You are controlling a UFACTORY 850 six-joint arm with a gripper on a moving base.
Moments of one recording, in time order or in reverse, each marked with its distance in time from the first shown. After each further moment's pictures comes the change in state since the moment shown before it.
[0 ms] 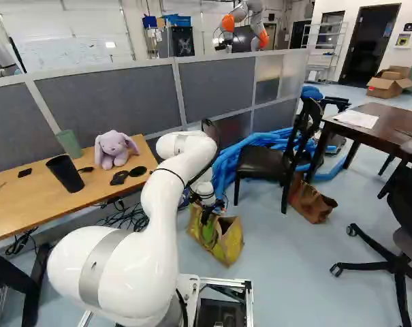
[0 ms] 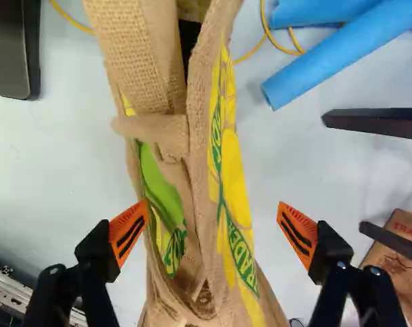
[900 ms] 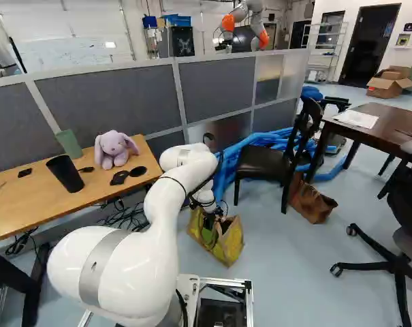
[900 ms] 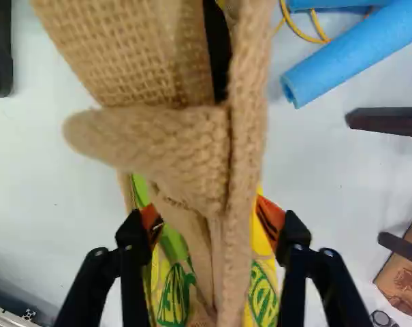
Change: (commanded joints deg) arm 0.0 -8.2 -8.2 0.0 0.0 0.0
